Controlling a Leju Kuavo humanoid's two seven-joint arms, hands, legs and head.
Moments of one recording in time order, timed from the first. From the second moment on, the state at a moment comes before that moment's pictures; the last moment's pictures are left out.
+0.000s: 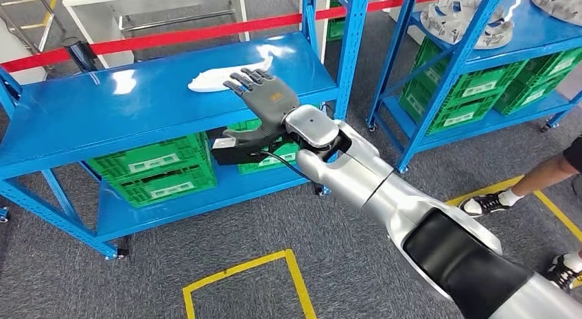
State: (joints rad) left arm -0.14 -0.12 0.89 -0.17 -1.28 -0.02 0.12; right arm -0.92 -0.06 0.93 -0.74 0.69 0.02 -0.12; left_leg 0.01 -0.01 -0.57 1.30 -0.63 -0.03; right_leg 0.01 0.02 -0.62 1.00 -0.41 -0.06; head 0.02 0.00
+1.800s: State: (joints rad) left arm -0.15 -0.14 0.90 -0.17 -1.29 -0.03 0.12; right arm -0.84 0.10 0.92 -0.58 0.64 -0.02 -0.16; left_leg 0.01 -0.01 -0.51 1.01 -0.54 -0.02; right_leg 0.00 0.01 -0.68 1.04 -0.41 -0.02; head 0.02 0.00
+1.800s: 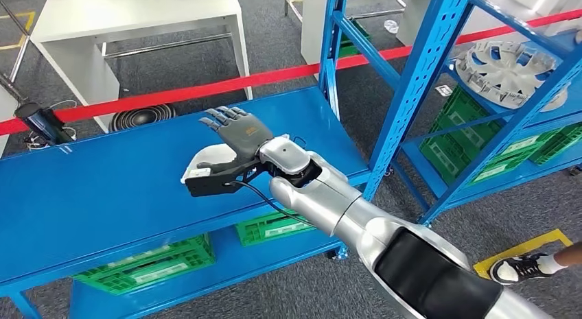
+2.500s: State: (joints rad) left arm -0.15 -0.15 0.90 -0.18 -1.29 -0.04 0.12; right arm -0.82 0.16 0.91 -0.57 0.69 -0.03 -0.13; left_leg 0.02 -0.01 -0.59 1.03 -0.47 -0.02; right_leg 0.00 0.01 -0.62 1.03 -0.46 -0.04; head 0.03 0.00
